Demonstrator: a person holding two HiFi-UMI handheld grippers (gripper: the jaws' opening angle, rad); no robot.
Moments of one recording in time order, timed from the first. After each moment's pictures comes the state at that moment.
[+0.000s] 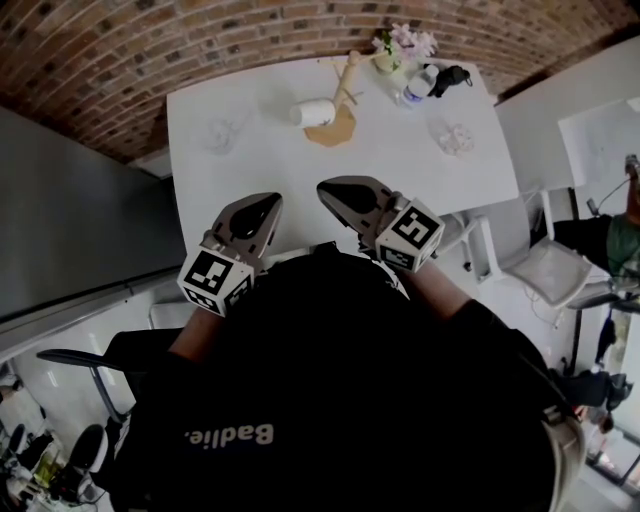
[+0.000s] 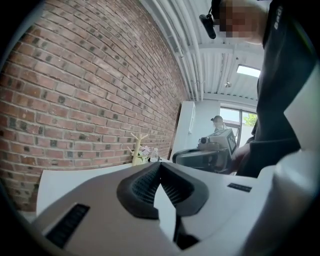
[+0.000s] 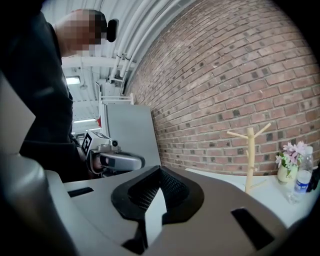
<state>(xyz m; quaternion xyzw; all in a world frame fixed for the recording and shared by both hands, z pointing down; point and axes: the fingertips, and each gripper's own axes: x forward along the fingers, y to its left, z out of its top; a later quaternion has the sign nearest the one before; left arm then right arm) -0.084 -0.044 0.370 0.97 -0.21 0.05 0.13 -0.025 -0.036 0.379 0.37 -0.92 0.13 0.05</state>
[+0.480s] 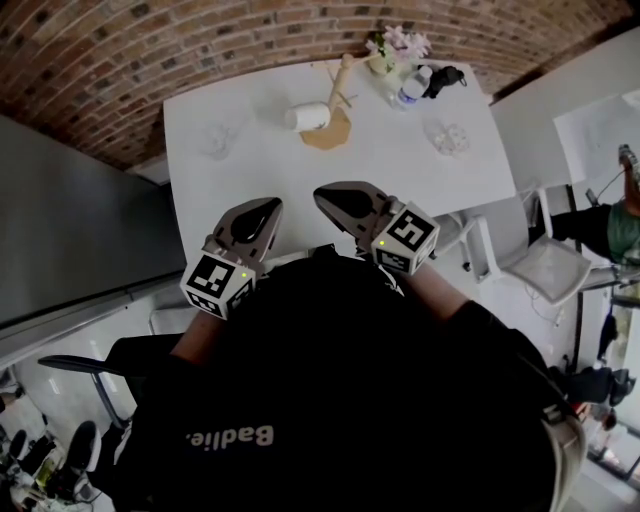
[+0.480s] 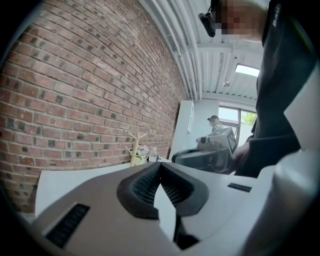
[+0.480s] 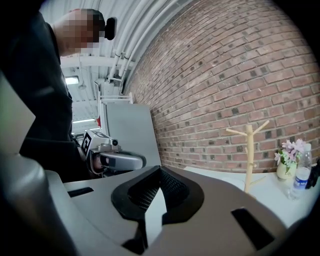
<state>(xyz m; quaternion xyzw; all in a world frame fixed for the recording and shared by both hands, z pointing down) -0.078 -0.038 0.372 0.97 -0.20 0.06 0.13 -0.025 -0.030 0.381 0.37 -0.92 0.14 0.05</state>
